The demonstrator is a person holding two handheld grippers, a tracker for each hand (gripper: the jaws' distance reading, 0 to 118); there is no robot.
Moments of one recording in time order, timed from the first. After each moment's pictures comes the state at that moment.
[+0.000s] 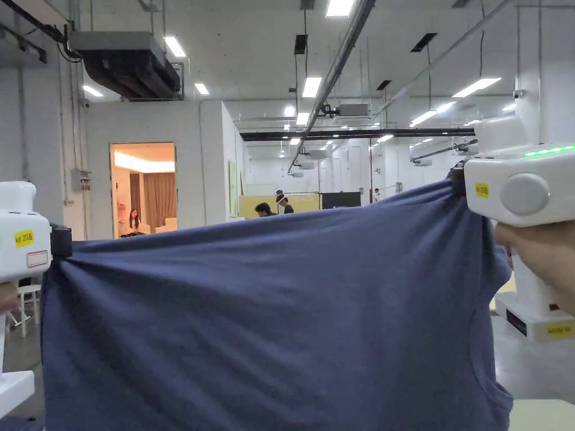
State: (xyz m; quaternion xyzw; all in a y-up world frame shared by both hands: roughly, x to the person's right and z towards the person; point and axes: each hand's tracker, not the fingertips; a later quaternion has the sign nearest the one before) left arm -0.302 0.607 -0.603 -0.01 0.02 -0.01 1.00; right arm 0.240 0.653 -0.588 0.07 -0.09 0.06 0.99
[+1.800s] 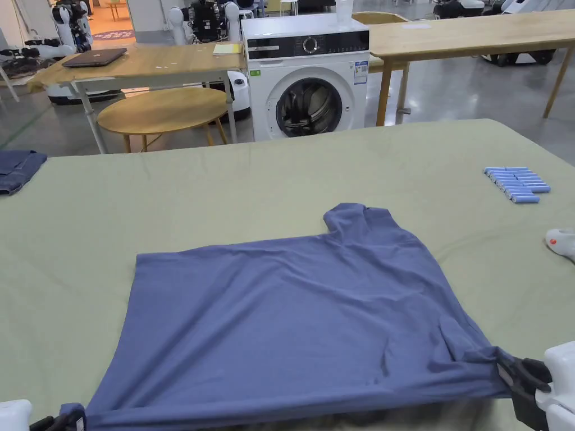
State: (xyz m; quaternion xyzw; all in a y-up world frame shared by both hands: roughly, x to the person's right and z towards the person) left arm -0.324 0.136 -0.241 -0.34 -0.05 0.03 0.94; right arm 0.266 0.166 -0.174 -0.31 0.02 0.04 0.95
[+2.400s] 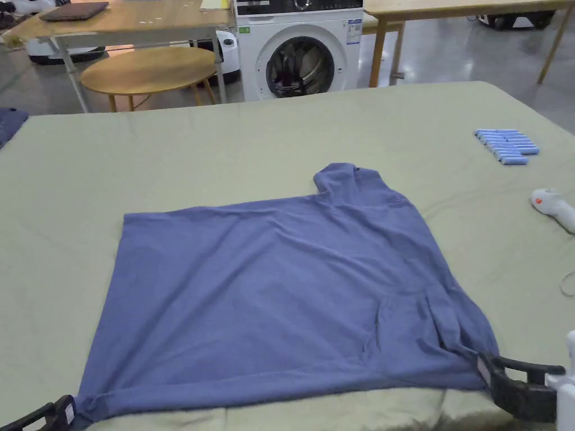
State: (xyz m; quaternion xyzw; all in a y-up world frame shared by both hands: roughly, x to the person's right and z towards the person) left arm -0.331 0.172 -0.166 -0.29 -0.01 0.05 0.96; right arm 0.262 0.177 -0.122 -0.28 -0.05 -0.04 0.96
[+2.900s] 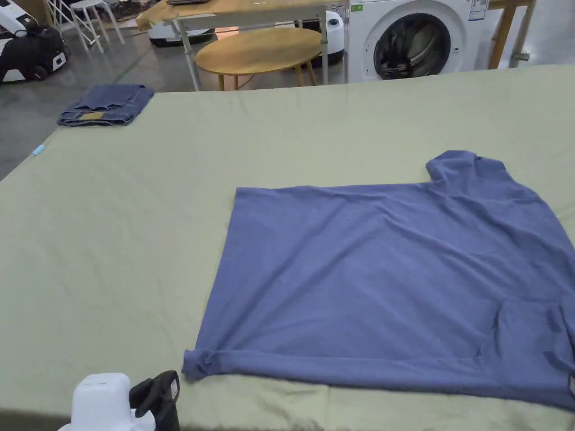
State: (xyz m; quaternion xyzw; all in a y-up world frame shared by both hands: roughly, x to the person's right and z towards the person) left arm -0.304 0.159 -0.136 -0.29 -0.01 0.06 0.95; right arm 0.174 0.181 -0.128 -0.27 0.05 -0.01 0.96
